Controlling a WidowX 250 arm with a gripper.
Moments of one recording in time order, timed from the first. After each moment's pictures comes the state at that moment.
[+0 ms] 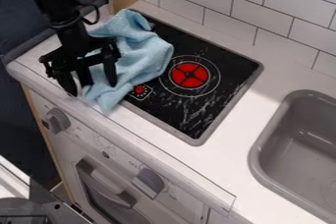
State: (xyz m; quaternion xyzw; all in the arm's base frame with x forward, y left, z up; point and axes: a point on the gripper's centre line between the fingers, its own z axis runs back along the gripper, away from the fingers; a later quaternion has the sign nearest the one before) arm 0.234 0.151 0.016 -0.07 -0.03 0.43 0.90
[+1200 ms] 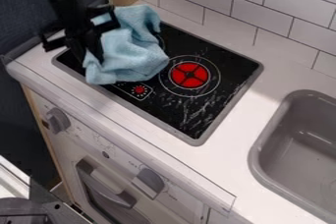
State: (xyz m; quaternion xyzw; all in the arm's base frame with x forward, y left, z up) arm 0.249 0.131 0.064 -0.12 -0.02 0.39 0.91
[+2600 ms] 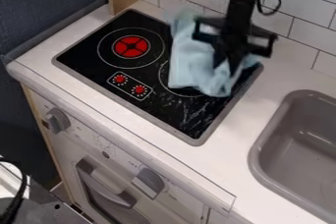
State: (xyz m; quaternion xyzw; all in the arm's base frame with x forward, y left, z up) arm 0.336 -0.038 0.046 0.01 0.04 0.15 0.99
